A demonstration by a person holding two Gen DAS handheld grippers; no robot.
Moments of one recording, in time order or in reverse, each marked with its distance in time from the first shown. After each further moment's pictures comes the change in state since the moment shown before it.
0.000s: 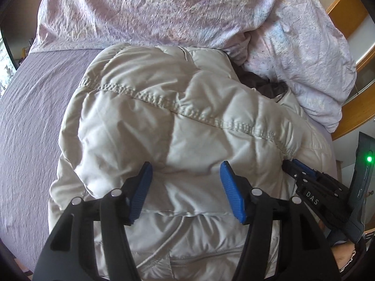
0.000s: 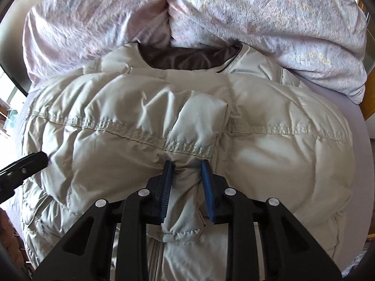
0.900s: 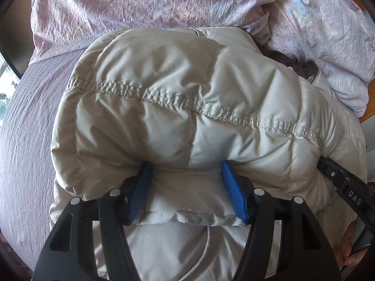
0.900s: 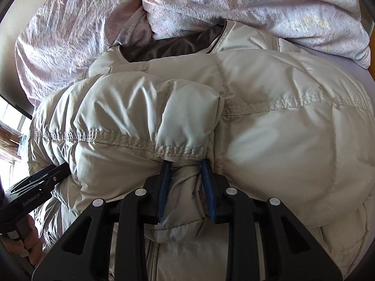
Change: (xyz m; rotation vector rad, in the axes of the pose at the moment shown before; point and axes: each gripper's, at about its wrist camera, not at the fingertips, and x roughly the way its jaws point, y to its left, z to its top) left arm 0.048 -0.002 0.010 0.084 0.053 0.161; right arm 0.020 -0.027 -0.002 0.162 0.014 0.127
